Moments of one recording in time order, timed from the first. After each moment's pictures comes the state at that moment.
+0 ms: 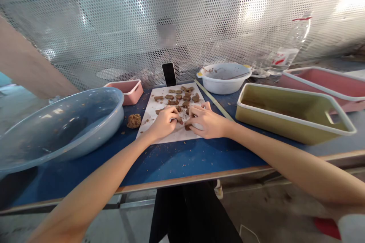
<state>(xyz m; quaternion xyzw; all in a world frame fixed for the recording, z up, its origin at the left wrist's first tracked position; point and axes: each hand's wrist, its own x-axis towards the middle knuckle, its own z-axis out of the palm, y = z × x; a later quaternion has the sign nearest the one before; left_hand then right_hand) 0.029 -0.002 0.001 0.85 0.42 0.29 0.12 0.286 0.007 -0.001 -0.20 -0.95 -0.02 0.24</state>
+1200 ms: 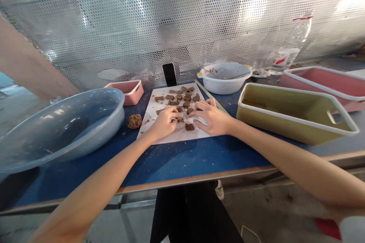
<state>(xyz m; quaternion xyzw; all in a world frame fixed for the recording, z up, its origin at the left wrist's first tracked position) 0.029 -0.003 0.002 0.85 0.42 0.29 0.12 0.298 0.017 0.000 -0.24 -0.93 0.00 0.27</state>
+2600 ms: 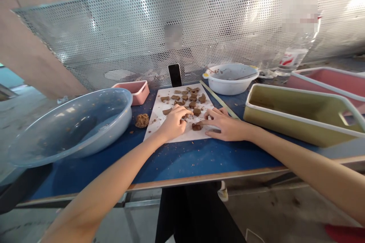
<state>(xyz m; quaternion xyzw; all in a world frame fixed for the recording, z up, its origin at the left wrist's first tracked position) 0.032 -0.011 -0.002 0.87 0.39 0.30 0.06 0.321 0.004 -0.016 -0.27 -0.95 0.05 0.17</state>
